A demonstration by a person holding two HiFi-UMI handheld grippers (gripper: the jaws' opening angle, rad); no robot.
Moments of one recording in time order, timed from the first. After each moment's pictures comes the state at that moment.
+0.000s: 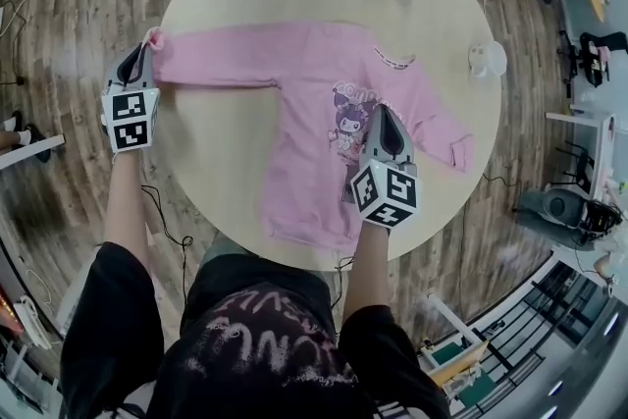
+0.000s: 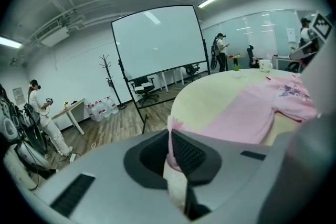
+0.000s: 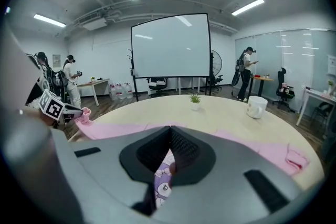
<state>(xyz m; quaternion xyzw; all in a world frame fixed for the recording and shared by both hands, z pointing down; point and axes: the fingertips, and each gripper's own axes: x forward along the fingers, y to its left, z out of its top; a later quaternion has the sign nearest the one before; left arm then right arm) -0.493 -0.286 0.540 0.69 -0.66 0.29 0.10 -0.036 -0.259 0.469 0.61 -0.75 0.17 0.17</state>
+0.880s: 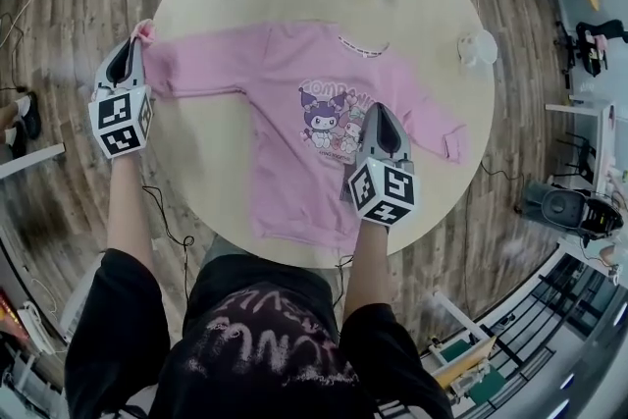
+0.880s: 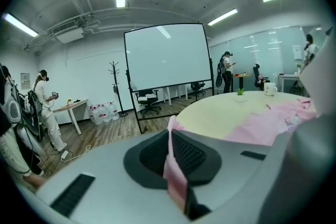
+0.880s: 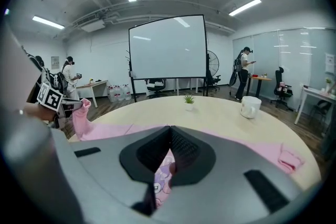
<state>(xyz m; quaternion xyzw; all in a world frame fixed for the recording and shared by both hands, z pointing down) -0.474 -0.297 0.489 0.69 -0.69 0.20 0.09 -0.012 -0.252 0.462 0.62 -0.75 0.17 0.17</state>
